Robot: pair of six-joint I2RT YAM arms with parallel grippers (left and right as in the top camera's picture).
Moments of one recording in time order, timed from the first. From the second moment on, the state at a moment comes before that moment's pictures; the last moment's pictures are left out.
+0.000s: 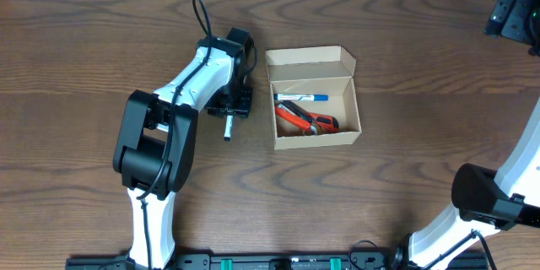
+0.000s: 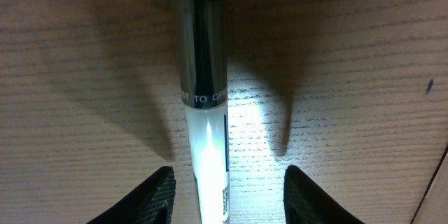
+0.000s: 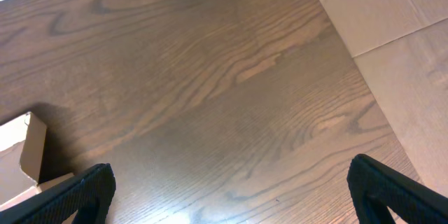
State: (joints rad) left arm -0.37 2.15 1.57 -1.08 0.06 -0.24; right arm -0.26 1.90 2.57 -1.68 0.26 0.15
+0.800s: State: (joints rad) left arm -0.37 2.15 1.55 -1.06 0.06 -0.23; right arm -0.26 1.90 2.57 -1.68 0.26 0.15
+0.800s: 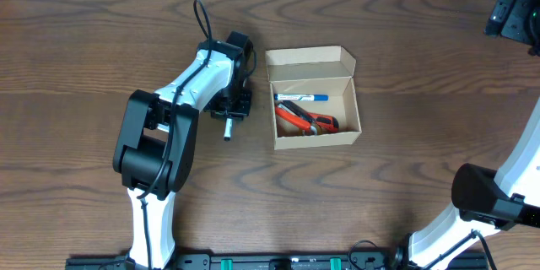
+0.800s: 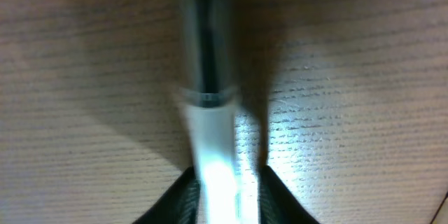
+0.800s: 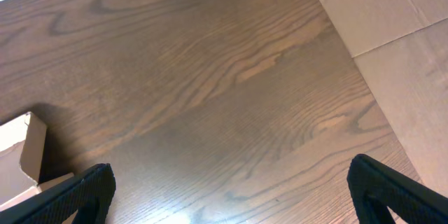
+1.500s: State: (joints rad) left arm -0.35 2.15 1.60 -1.07 0.08 -0.22; right arm -0.26 1.90 2.57 -1.68 0.26 0.15
